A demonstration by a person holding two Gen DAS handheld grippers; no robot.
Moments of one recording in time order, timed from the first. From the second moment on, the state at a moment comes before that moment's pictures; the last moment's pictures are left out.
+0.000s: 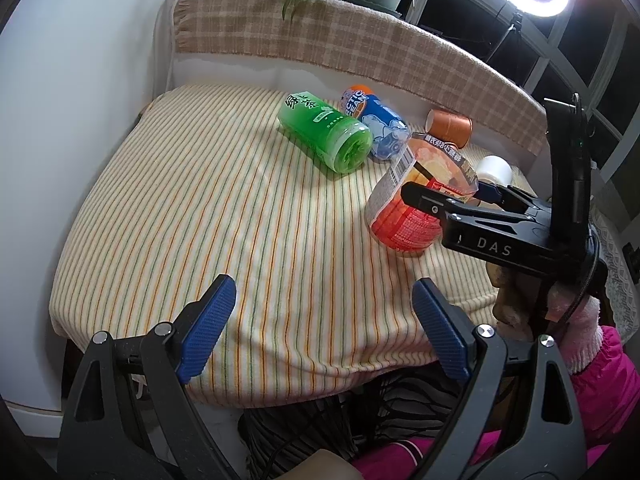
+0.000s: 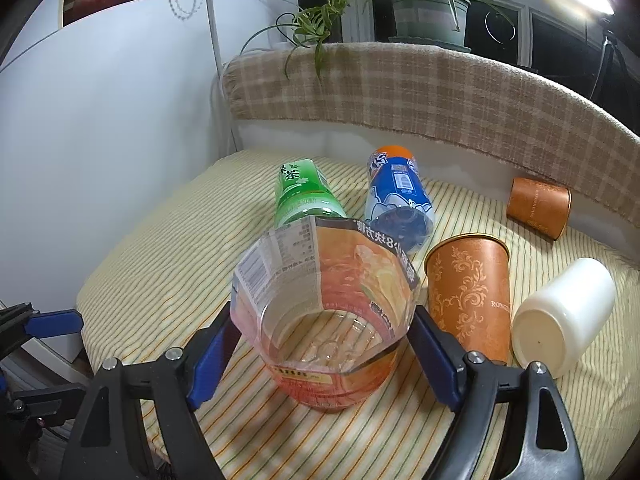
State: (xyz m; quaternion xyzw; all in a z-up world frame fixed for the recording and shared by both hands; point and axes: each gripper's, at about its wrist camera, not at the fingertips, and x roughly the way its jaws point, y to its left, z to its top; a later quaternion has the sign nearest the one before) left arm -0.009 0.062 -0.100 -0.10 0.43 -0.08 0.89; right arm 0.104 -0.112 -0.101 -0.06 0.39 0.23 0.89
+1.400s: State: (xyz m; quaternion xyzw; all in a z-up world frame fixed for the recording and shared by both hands) left arm -0.021 0.018 -0.017 -0.01 0.17 -0.01 0.99; right arm 0.011 -0.233 -0.006 -0.02 0.22 0.04 0.97
